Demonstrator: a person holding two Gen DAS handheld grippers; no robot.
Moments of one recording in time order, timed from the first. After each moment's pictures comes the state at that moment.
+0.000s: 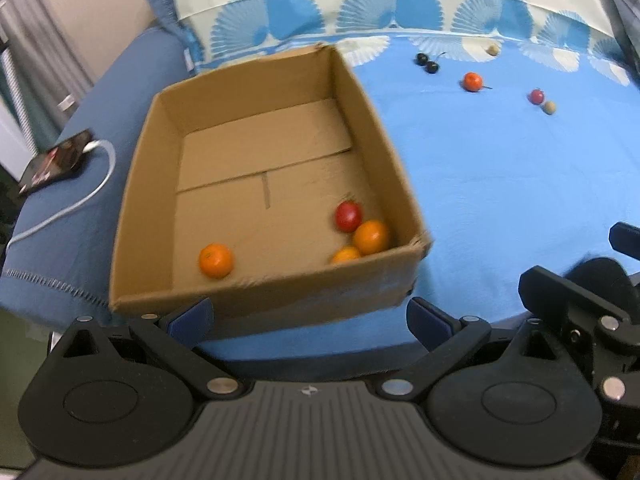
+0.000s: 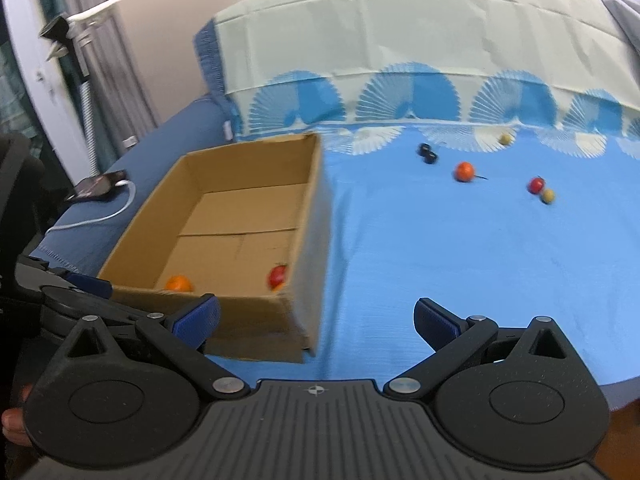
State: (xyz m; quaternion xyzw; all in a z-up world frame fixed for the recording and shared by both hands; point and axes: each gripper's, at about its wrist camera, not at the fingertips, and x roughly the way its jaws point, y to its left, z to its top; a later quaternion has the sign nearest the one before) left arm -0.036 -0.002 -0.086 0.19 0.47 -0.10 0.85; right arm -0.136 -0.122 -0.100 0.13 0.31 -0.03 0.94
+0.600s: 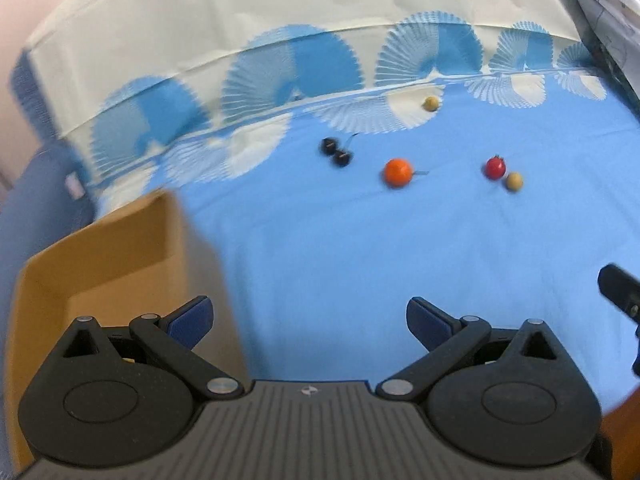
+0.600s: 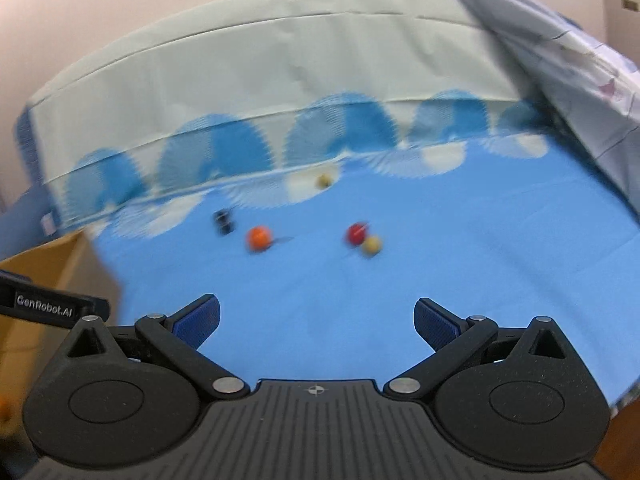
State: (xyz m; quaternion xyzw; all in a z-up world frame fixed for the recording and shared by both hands) left arm 0.094 -0.222 -0.134 0.23 0.40 -0.17 0.87; right arm -0.078 -0.345 -0.153 0.15 0.24 -0.23 0.93
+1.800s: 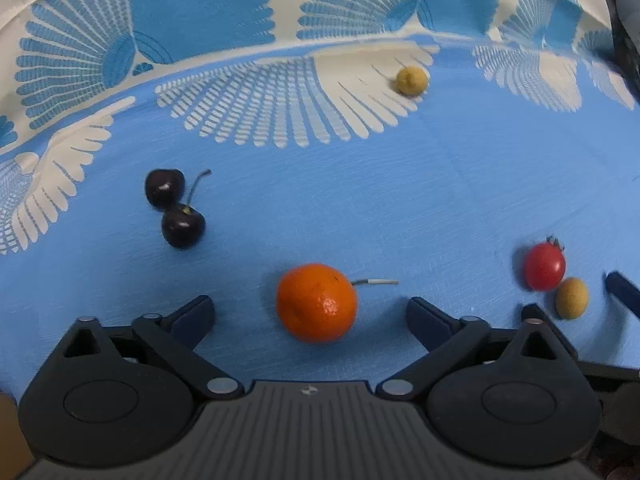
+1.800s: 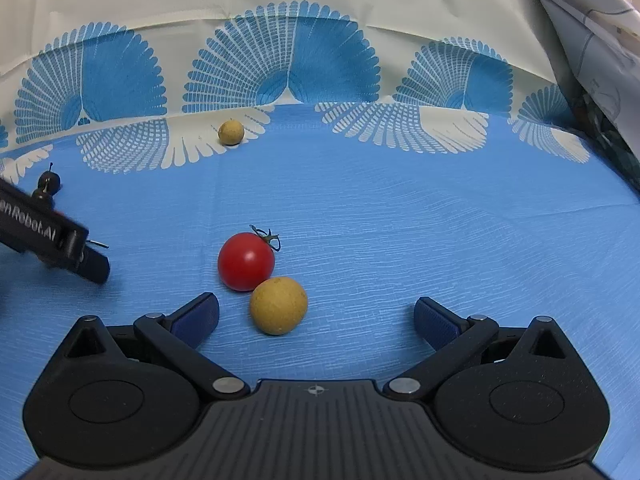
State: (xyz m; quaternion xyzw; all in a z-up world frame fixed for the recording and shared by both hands) left arm 0.279 -0.378 -0.275 0.19 0.48 -0.24 0.82; right arm 0.103 -0.484 -0.291 0.08 0.30 -0.26 0.91
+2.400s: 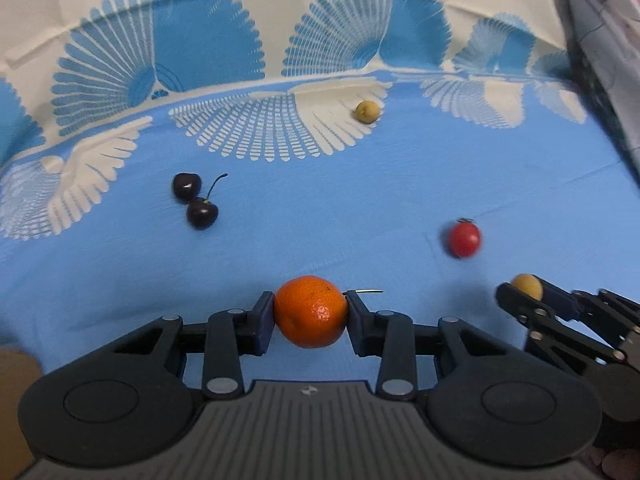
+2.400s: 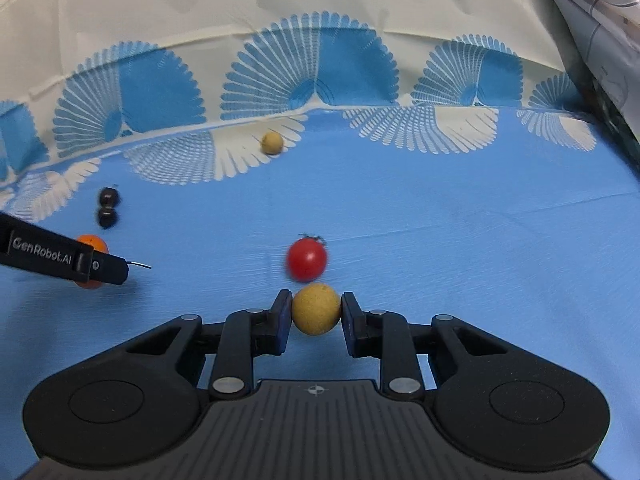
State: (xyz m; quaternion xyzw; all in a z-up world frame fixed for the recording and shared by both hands) left arm 0.224 -0.339 -0.206 0.17 0.47 -0.28 0.82; right arm 0.074 -0.451 -0.228 0.13 0.33 -0.22 0.91
